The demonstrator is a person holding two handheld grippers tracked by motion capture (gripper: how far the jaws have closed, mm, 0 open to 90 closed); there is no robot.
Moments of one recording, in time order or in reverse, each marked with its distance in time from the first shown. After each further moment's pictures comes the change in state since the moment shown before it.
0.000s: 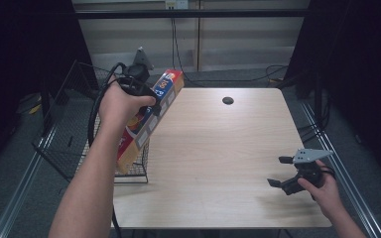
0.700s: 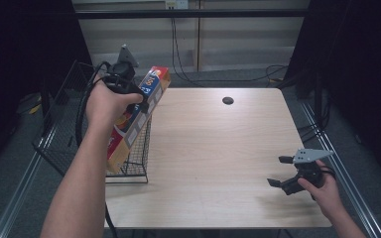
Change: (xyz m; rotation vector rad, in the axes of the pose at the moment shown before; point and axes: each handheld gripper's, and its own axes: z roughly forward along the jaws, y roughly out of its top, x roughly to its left) left arm 0.025 -0.009 -0.011 -0.033 0.031 -0.079; right arm 0.001 0.001 -0.001 -0.005 -0.006 -0.003
